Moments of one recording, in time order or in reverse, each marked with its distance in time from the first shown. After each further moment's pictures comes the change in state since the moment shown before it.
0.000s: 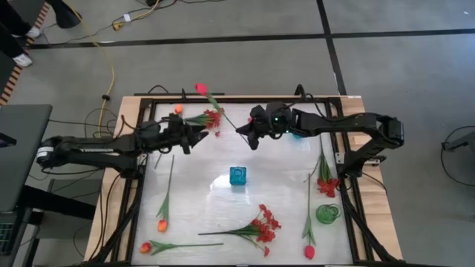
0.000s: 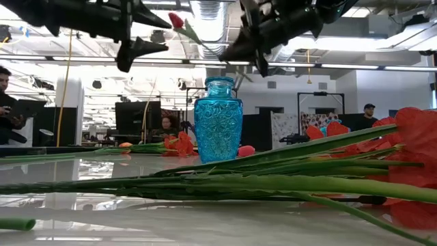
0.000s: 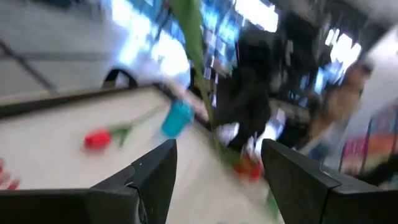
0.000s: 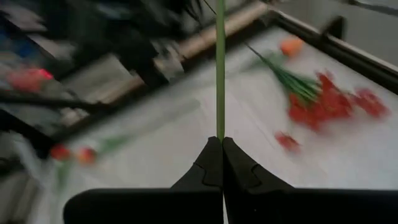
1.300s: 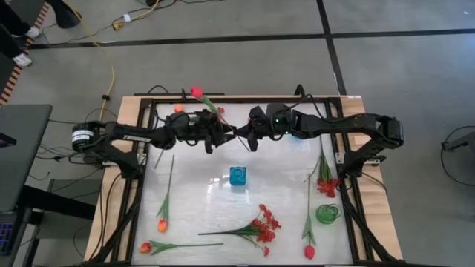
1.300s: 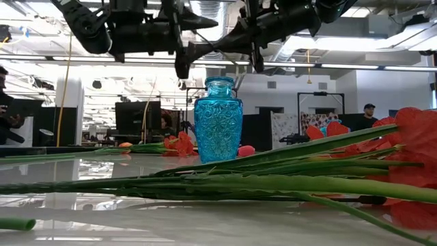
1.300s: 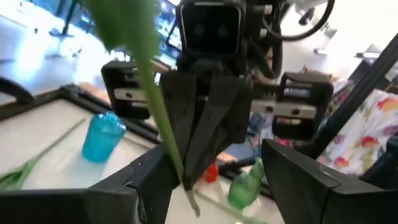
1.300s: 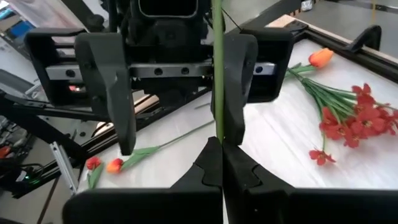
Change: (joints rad) left arm 0.107 0.574 0.189 0.499 0.457 0.078; right arm 0.009 0.001 0.000 0.068 -0.028 0.039
